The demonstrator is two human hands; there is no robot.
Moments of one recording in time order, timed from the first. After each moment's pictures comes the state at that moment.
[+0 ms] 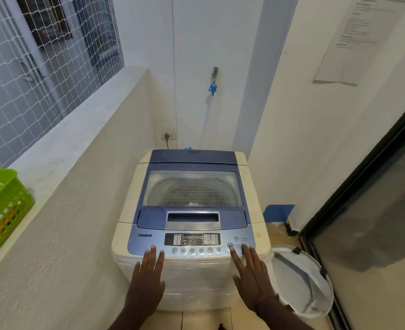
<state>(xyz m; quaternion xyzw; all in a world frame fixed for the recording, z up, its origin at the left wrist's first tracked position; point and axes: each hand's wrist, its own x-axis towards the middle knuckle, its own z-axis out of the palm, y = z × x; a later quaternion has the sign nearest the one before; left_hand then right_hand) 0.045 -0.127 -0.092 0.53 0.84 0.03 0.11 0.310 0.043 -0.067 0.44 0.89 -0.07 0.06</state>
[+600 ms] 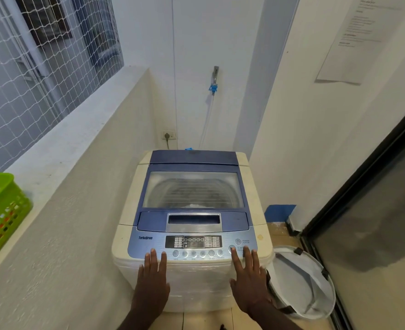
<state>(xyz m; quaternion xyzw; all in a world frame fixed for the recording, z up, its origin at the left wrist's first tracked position) 0.057 -0.115 -0.085 0.51 0.85 0.02 0.13 0.288 0.032 -0.063 0.50 0.86 -0.10 0.06</state>
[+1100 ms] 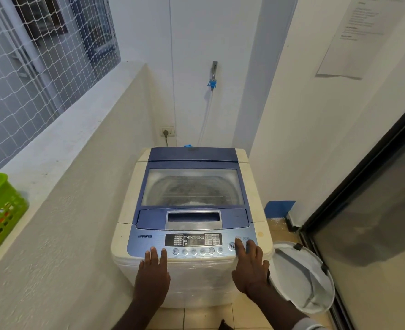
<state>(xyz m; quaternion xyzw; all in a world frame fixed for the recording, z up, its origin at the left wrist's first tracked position) 0.051 -0.102 -0.082 0.50 0.86 -0.02 0.11 0.271 0.053 -0.047 0.56 0.81 -0.16 0.05</state>
